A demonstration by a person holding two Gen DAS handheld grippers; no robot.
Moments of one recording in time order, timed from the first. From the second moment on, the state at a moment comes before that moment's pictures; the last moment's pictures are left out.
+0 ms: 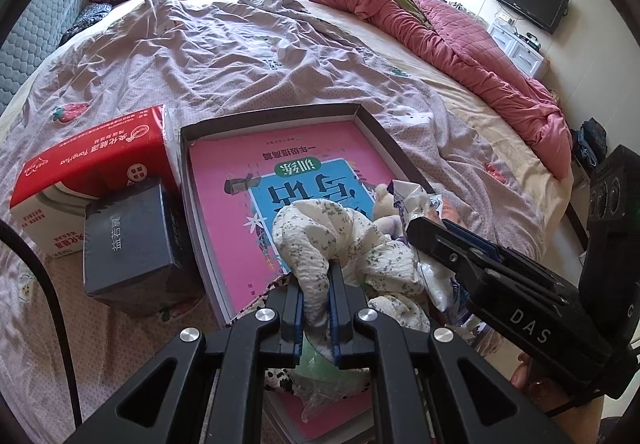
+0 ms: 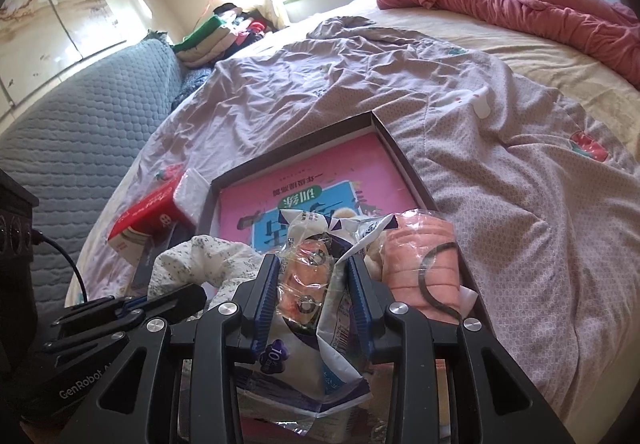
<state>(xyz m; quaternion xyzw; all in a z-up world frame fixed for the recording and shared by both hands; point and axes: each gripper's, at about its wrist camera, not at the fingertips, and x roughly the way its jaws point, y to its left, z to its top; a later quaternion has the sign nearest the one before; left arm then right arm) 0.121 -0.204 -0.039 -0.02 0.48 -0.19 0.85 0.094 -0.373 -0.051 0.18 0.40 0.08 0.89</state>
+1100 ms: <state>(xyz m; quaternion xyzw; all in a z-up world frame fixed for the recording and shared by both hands) 0.120 -0.208 -0.040 -0.02 0.49 -0.19 0.85 0.088 -0.380 -0.038 0.19 0.39 0.06 0.90</state>
